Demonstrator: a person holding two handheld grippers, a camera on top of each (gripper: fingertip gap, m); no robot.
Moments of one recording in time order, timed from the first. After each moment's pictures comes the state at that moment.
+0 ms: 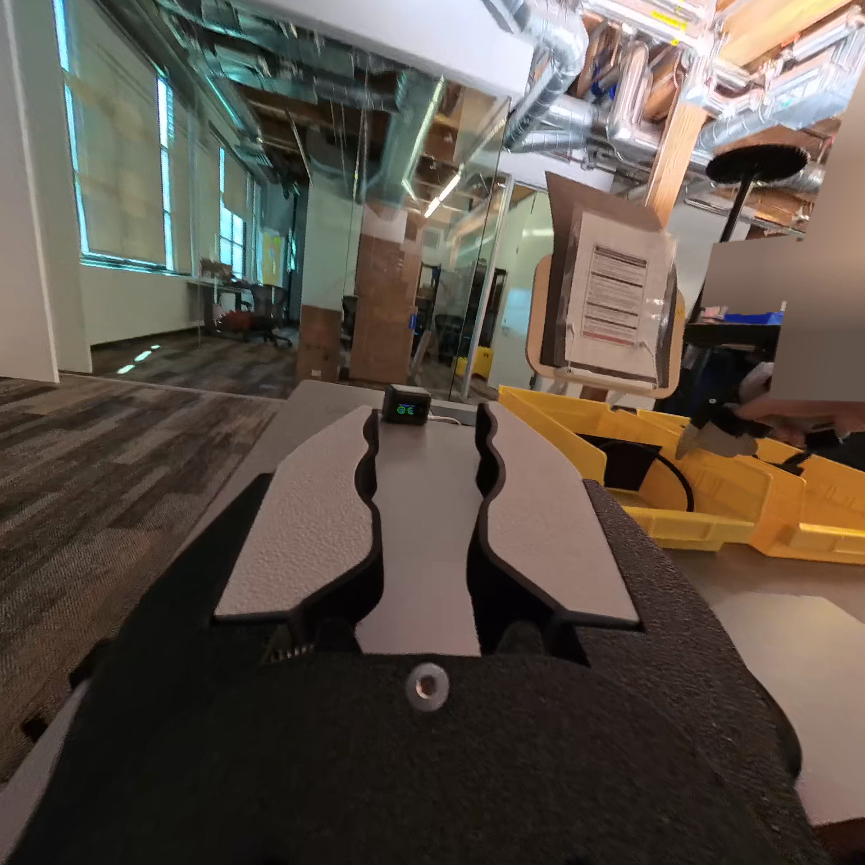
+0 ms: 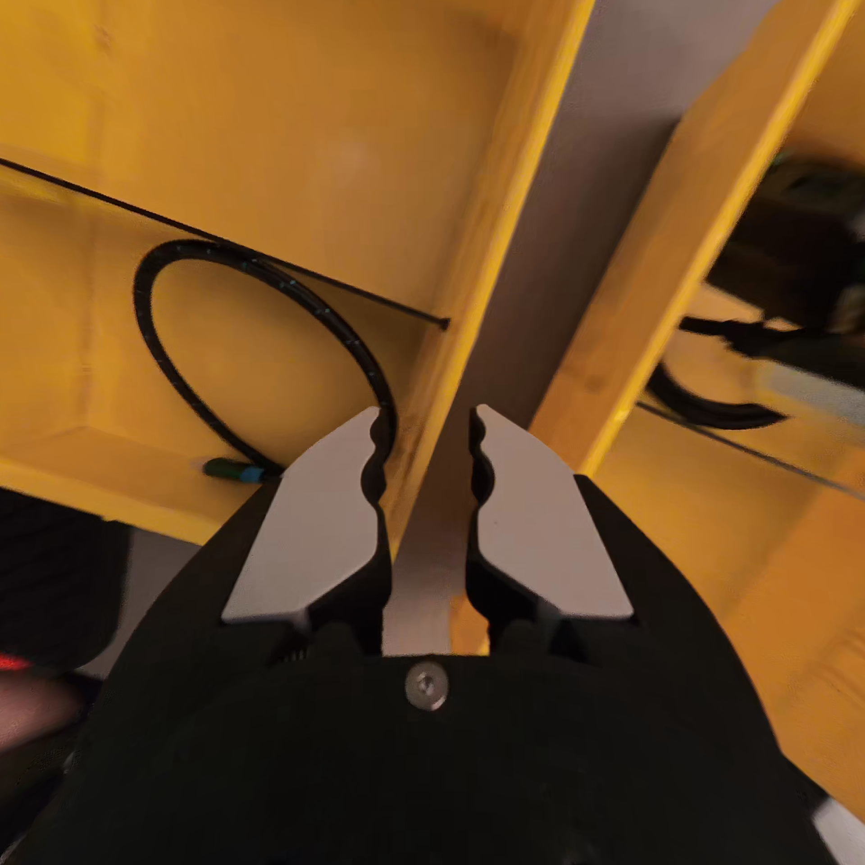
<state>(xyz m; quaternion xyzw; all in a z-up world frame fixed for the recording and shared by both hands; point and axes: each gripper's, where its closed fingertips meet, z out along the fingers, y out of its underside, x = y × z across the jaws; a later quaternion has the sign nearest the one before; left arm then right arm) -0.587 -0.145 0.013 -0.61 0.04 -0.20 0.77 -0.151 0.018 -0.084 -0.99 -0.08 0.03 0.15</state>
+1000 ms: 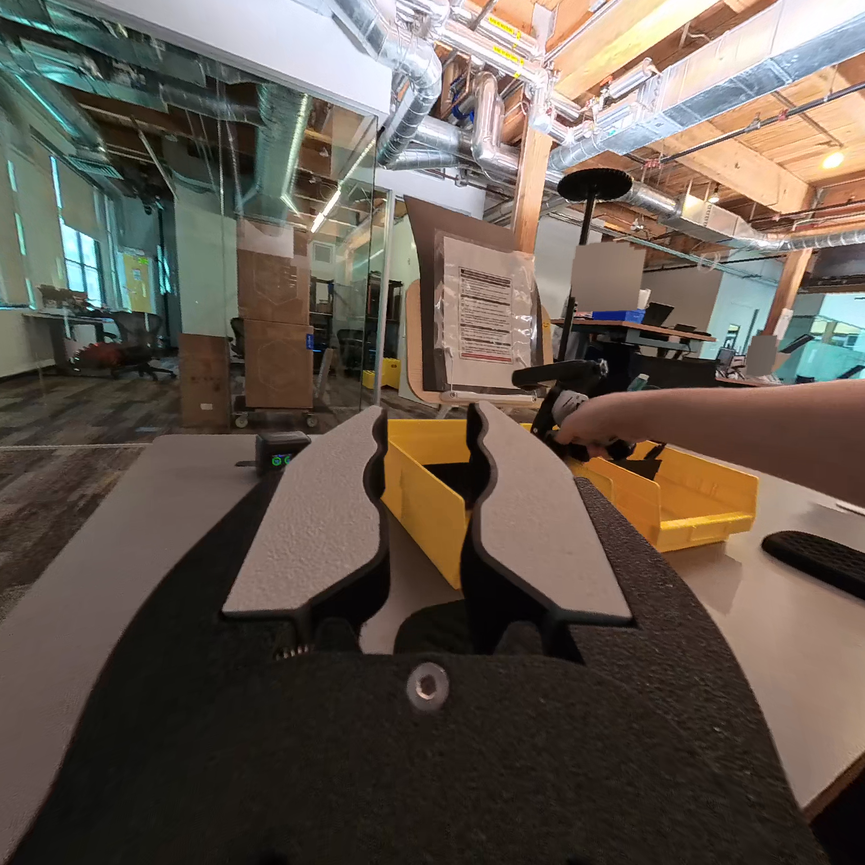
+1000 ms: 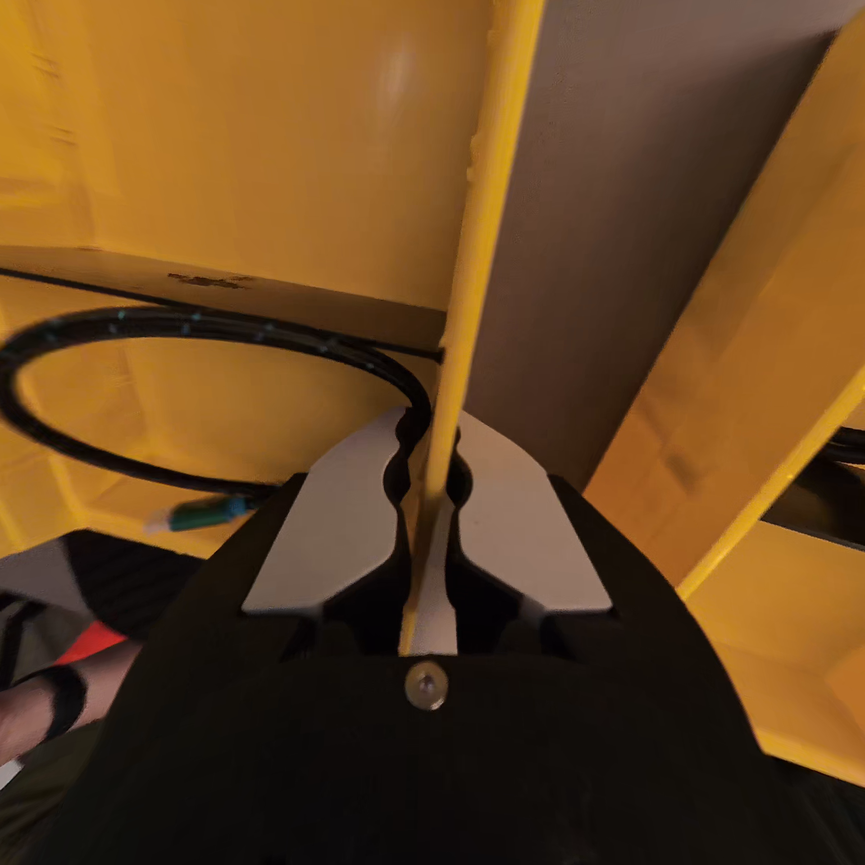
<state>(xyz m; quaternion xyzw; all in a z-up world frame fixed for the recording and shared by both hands) -0.492 -0.140 0.061 -0.57 0.13 -0.27 0.76 -0.174 0.040 -0.109 -0.99 -0.01 0.10 0.06</state>
